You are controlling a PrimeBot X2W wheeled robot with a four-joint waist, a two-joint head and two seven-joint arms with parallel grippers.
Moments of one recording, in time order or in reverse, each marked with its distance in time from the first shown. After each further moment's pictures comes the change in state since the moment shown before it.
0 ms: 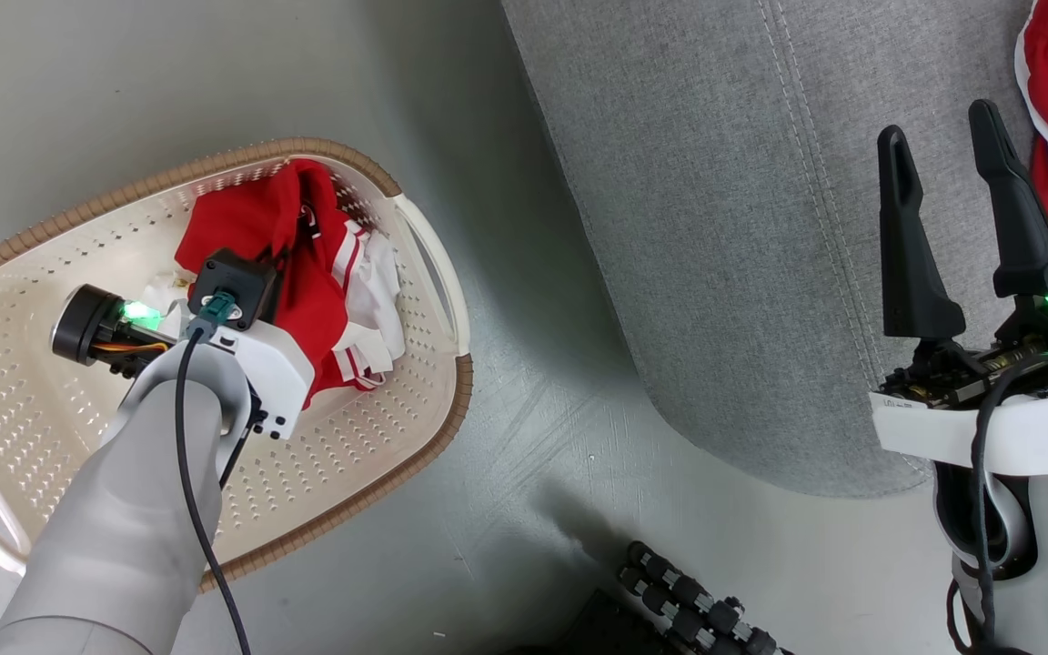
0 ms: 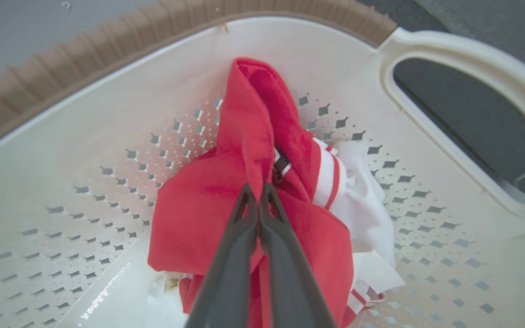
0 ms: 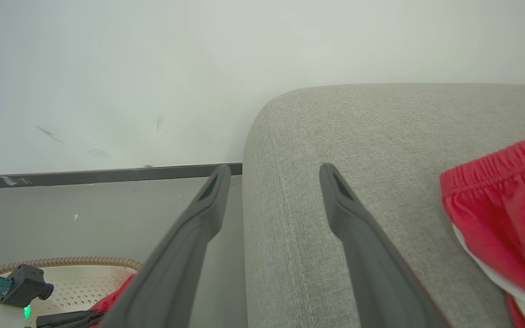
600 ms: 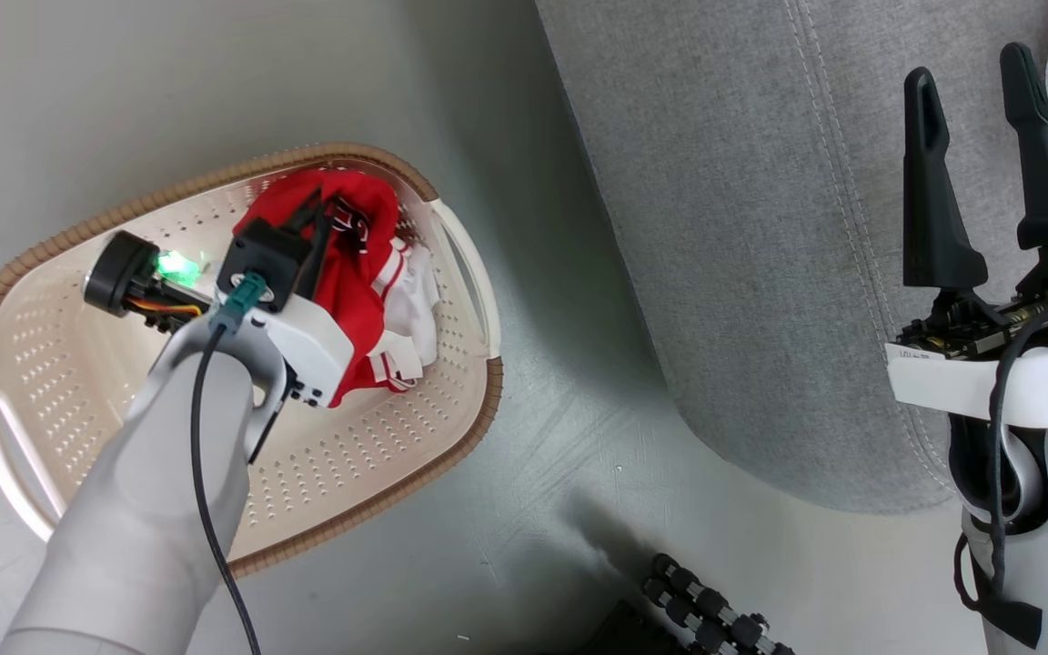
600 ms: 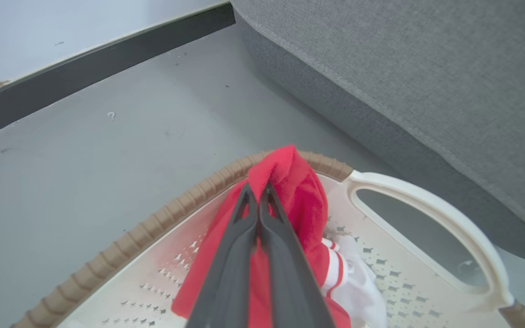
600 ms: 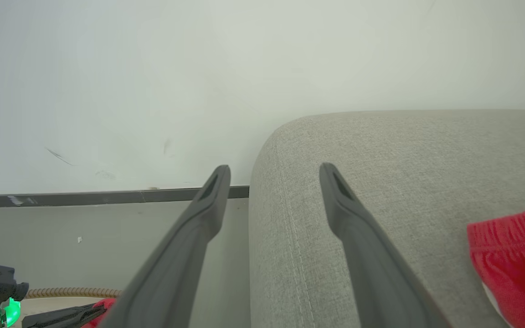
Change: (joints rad) left arm 0.046 0.007 -0.016 -0.267 0.002 -0.011 -0.002; right arm -0.082 0.000 -0.021 0.037 -0.006 0.000 0.000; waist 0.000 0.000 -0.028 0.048
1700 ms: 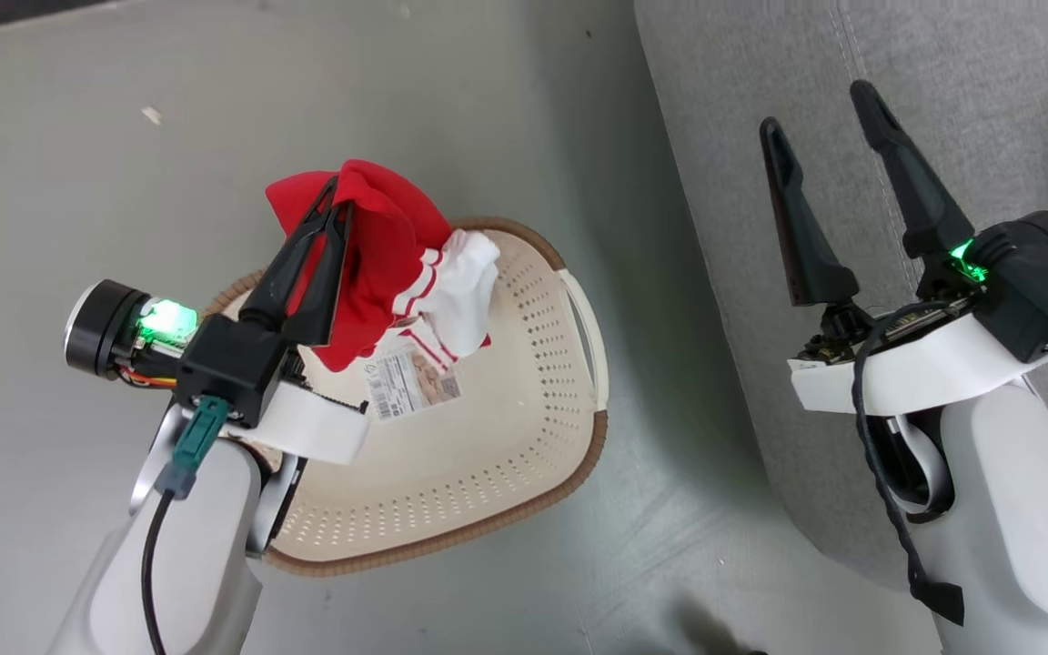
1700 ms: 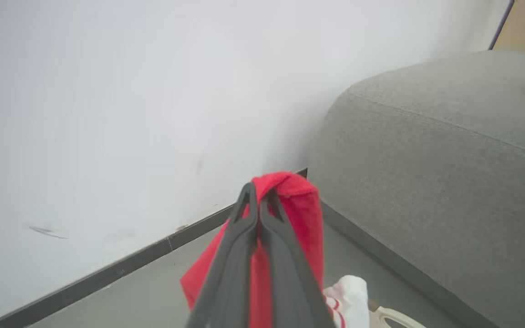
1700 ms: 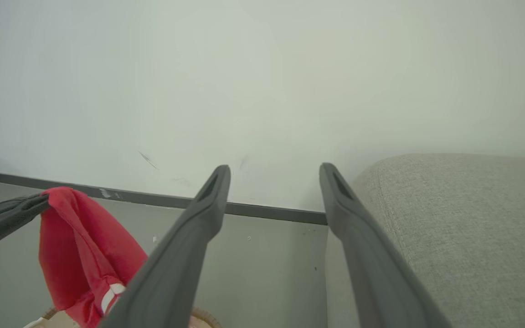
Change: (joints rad) left arm 0.314 0.027 0.105 -0.642 -0.017 0.082 -0.003; right arm -0.060 -0.006 0.123 0.166 -0.124 0.000 0.000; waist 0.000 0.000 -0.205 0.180
